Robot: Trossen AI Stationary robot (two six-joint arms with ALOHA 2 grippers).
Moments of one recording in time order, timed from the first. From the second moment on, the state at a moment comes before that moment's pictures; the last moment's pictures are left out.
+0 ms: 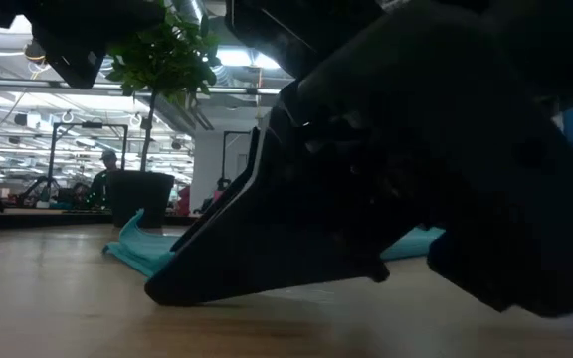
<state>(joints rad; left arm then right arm) -0.79 1.56 0.48 1.00 -0.84 -0.36 0.52 2.27 1.31 0.23 0.39 0.09</state>
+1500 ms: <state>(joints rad) -0.73 1.77 0.62 0.44 -0.68 -0.07 0.52 2.10 1.26 0.20 0.58 0.26</state>
